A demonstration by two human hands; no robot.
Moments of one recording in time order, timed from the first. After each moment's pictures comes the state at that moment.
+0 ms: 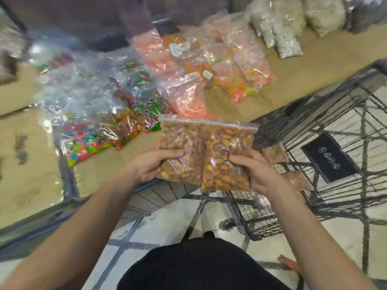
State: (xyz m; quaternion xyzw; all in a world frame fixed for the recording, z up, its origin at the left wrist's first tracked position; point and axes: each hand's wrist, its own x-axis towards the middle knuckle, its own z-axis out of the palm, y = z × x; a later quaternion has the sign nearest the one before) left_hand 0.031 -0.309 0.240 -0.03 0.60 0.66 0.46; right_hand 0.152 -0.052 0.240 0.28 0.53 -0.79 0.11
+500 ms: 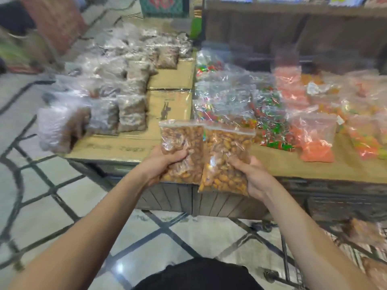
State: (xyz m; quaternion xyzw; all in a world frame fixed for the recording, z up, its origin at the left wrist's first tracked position) left_hand 0.118 -0.622 0.270 -0.14 0.63 0.76 0.13; right_hand 0.090 -0.363 0.260 0.12 0.57 -0.77 0.25
